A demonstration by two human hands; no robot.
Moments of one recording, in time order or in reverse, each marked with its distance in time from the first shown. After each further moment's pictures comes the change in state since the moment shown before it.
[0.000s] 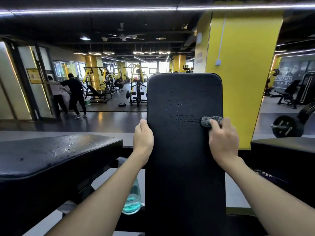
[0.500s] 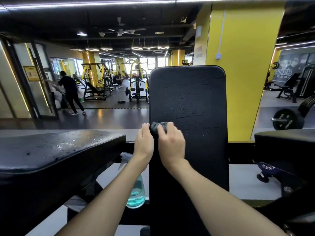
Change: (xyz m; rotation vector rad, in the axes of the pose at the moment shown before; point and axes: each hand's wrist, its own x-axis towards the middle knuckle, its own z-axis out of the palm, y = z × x) left_hand -0.007 -0.033 -0.016 0.001 -0.093 -0.025; right_hand -0.032 -0.162 0.026 0.104 -0.033 -0.074
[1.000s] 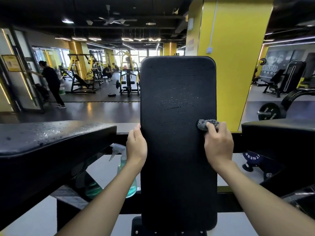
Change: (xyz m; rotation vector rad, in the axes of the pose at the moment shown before) left_hand -0.022 -0.028 0.005 -0.038 0.072 0.036; right_hand -0.044 0.153 -0.054 -0.145 0.003 0.161
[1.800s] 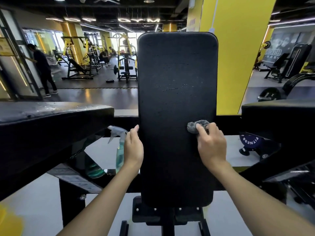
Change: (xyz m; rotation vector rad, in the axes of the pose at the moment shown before) left_hand -0.031 -0.051 -0.018 -0.059 -0.020 -0.124; right_hand -0.060 -0.005 -0.009 0.031 -0.095 -0.140
